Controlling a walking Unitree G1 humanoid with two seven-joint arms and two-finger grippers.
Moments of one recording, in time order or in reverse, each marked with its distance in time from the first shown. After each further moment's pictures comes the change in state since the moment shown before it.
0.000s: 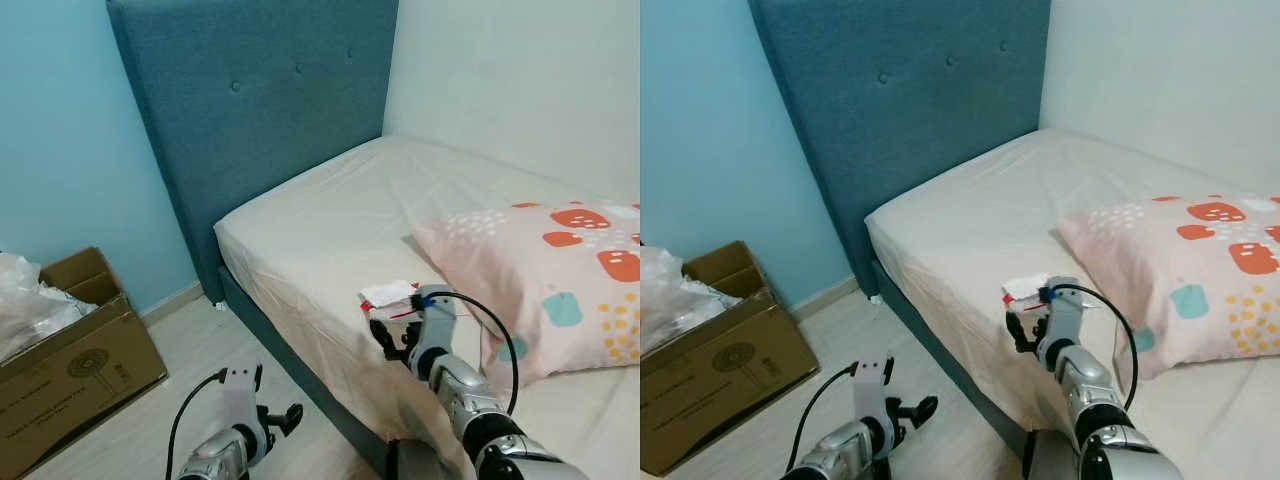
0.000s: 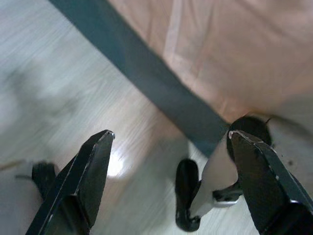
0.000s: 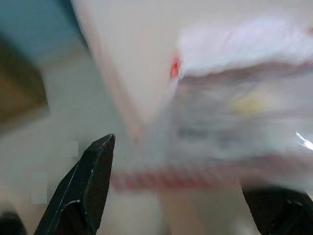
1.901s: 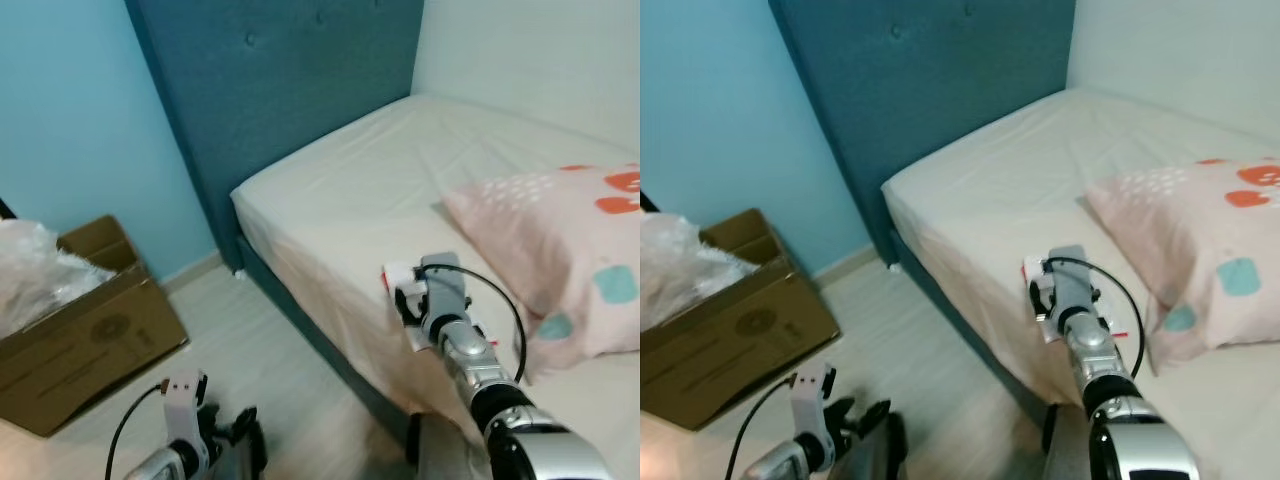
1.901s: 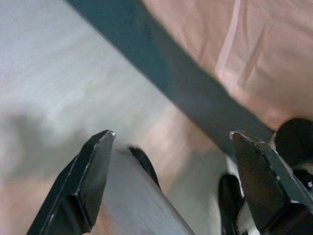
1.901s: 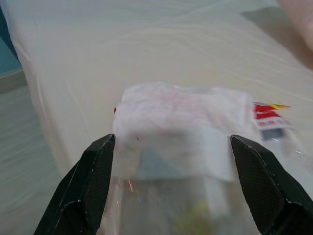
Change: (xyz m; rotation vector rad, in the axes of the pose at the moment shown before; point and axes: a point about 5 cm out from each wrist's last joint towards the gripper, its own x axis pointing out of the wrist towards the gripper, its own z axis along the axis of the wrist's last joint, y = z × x) left arm -0.053 0.054 0.032 0.130 -0.298 -0.096; right arm -0.006 -0.040 0.078 -0.055 -0.316 -0.324
